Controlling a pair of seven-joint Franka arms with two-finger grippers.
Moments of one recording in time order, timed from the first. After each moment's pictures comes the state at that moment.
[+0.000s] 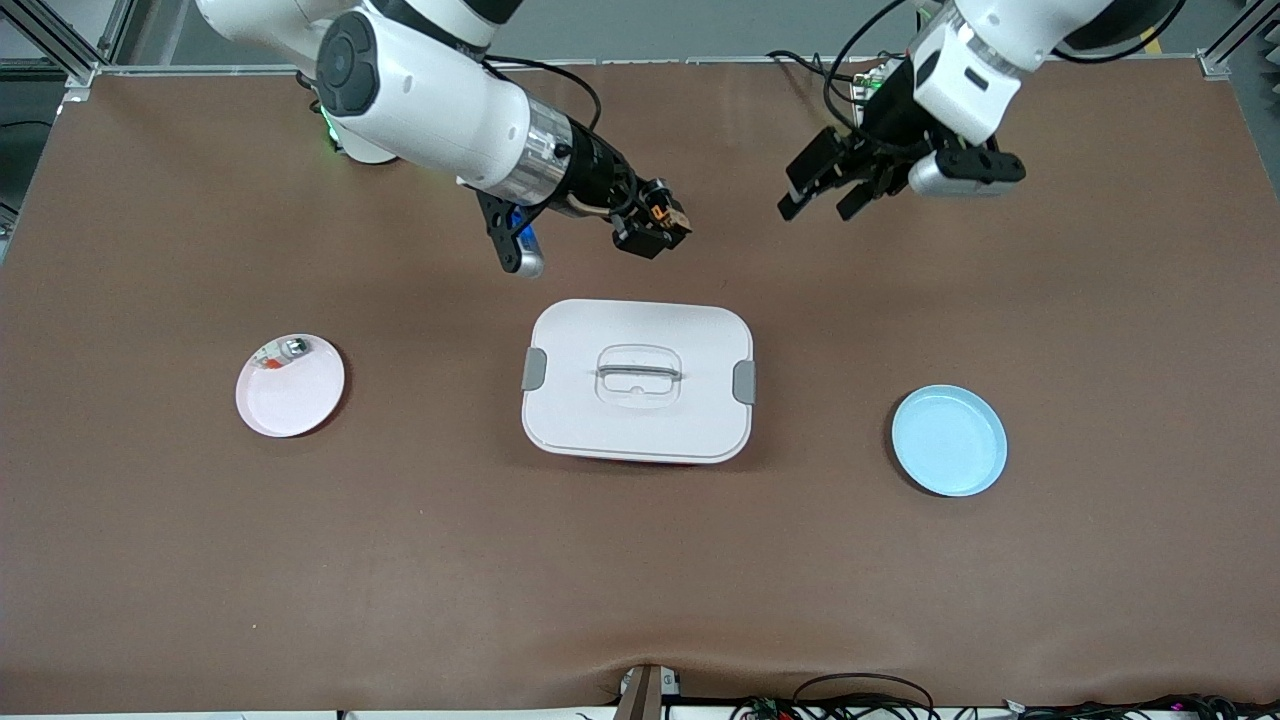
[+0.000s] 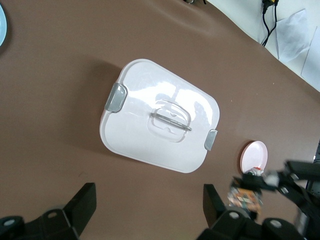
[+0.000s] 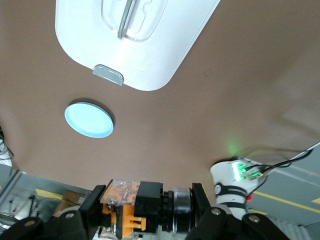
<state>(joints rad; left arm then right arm) 0.00 -0.26 -0.45 -1.95 -0.51 2.06 -0.63 0.51 0.29 0.20 -1.45 0.61 2.01 1.68</state>
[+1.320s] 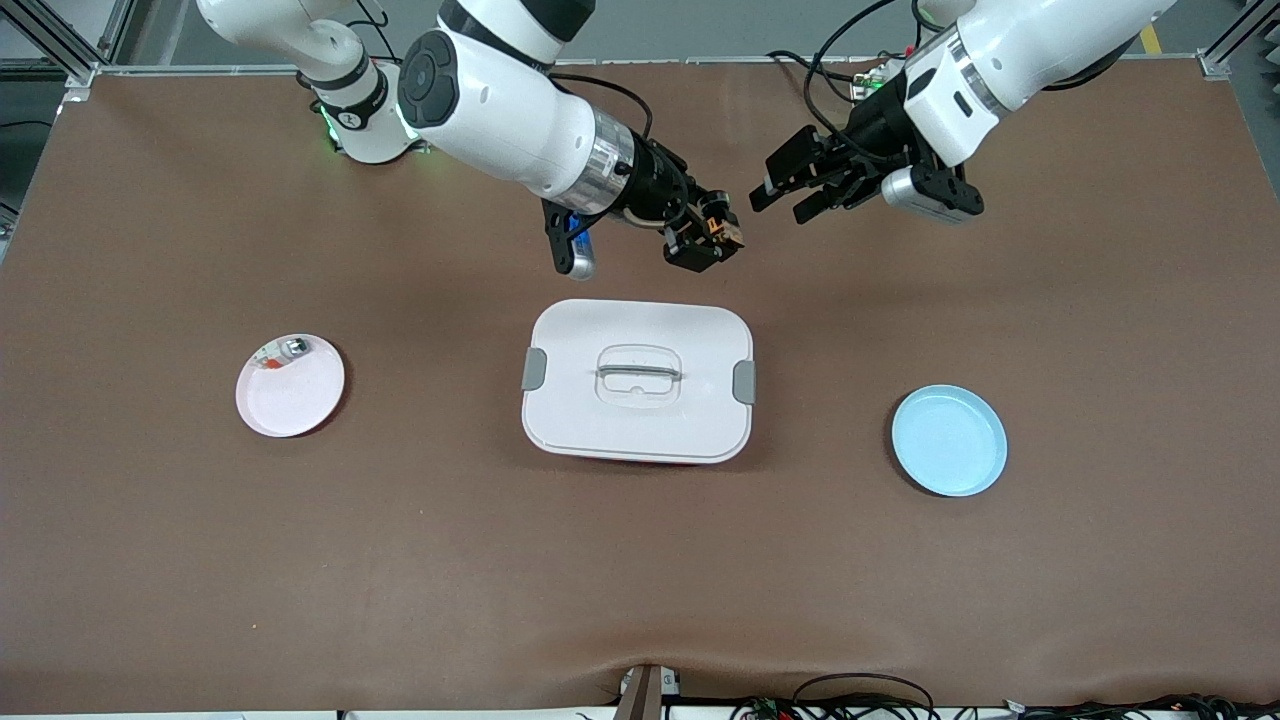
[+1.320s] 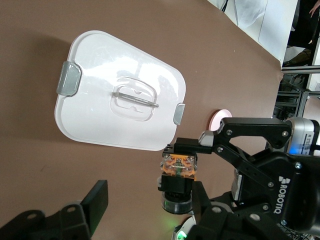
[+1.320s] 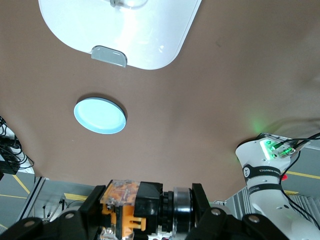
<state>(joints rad) 0.00 -0.21 -0.45 -1.99 -0.77 2.11 -0.37 0.59 0.38 0.20 -1.38 0.61 2.12 1.83</state>
